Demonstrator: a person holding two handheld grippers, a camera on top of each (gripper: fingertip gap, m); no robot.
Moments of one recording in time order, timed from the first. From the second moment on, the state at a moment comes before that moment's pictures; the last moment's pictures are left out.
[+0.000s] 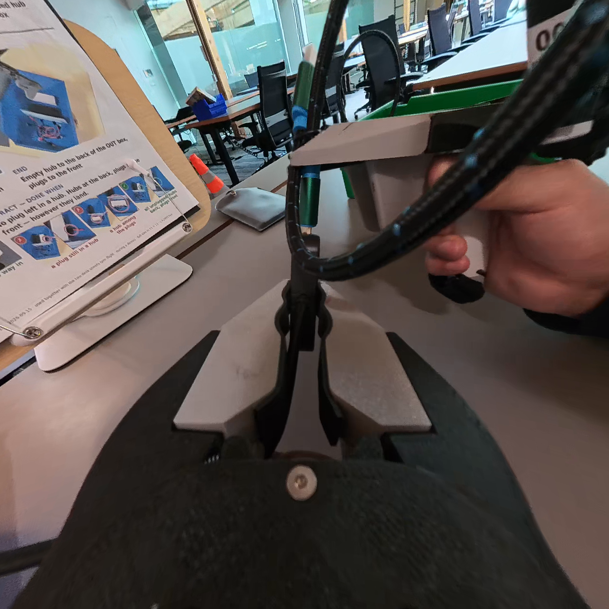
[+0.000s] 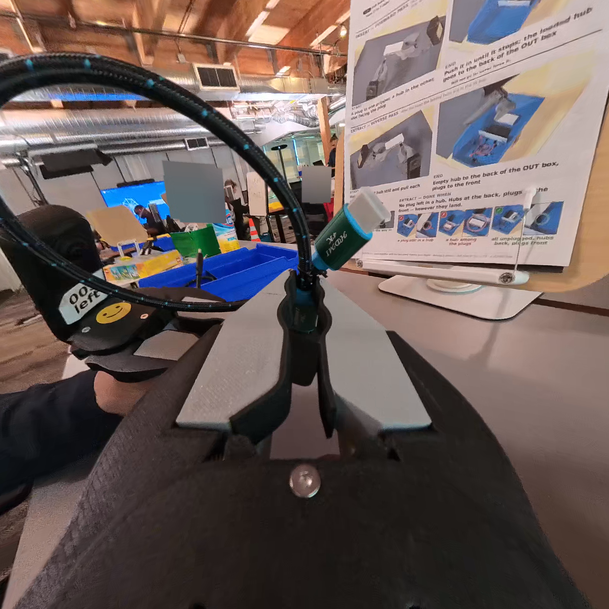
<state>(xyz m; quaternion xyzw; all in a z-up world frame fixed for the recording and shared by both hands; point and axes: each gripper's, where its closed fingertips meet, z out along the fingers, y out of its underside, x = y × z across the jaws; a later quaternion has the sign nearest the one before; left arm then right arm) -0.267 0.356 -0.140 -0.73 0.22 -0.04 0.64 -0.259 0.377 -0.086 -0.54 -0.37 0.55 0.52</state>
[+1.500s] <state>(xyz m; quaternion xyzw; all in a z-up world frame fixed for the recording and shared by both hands) -0.251 0.331 -0.096 -0.65 0.19 -0.35 0.64 -0.236 0.354 -0.081 -0.49 -0.43 0.67 0.36</state>
